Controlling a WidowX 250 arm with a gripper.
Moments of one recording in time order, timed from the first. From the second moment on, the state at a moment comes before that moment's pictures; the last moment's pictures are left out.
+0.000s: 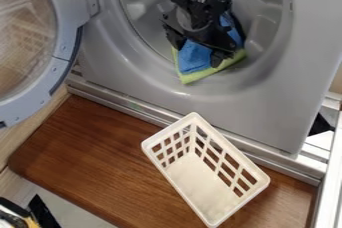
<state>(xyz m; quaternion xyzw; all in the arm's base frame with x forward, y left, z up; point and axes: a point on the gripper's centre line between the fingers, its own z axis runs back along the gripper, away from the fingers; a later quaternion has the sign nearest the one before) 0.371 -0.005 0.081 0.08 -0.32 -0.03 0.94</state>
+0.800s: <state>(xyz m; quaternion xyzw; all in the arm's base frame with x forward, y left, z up) 0.391 -0.001 0.059 0.08 -0.32 -0.02 0.95</state>
